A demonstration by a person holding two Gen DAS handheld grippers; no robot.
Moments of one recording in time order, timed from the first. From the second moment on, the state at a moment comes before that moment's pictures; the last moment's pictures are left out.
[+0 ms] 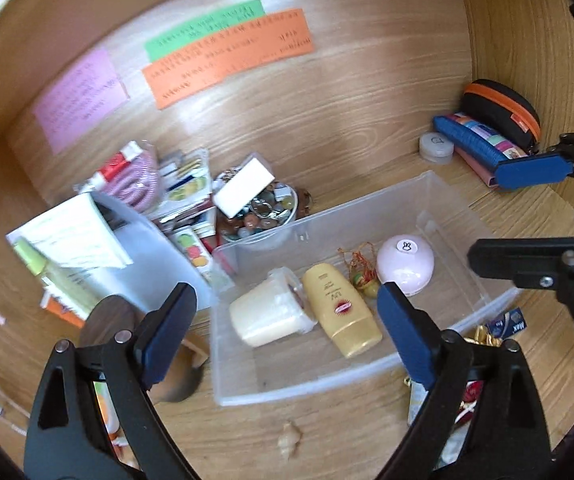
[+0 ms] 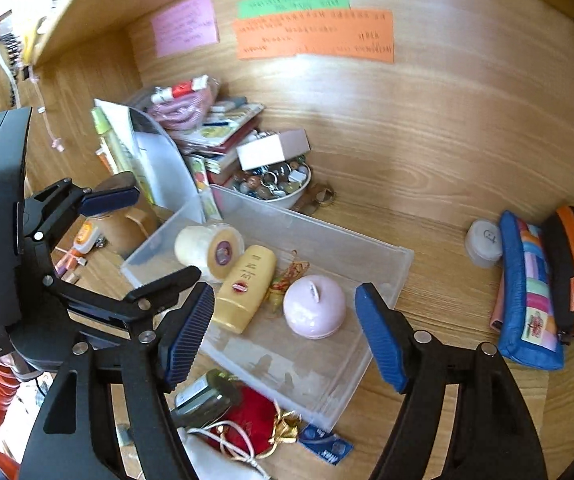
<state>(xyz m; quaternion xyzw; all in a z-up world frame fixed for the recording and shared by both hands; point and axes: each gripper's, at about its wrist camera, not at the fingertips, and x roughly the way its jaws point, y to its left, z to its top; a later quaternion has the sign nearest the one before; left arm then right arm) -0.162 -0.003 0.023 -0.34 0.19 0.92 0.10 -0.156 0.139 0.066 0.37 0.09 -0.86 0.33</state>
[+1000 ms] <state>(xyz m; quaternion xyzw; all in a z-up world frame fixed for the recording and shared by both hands) -0.115 -0.106 -0.066 -0.45 0.13 0.88 0.06 -0.085 0.205 -0.013 0.36 0.15 -0.88 0.26</state>
